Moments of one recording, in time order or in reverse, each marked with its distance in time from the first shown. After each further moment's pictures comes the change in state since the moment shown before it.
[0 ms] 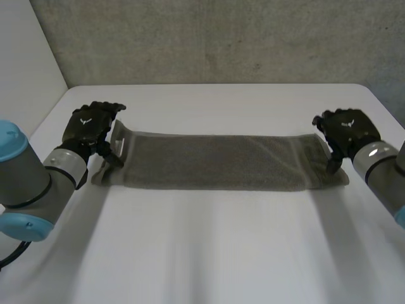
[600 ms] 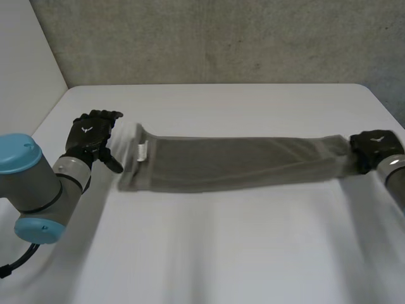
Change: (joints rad) left arm -0.002 -0.092 0.008 0.085 -0.047 0.003; right arm -0.184 0.191 -0.068 -0.072 0.009 -0.008; left_hand -0.001 0.000 0.000 0.000 0.000; right_hand 1.087 1.058 1.079 1.087 1.094
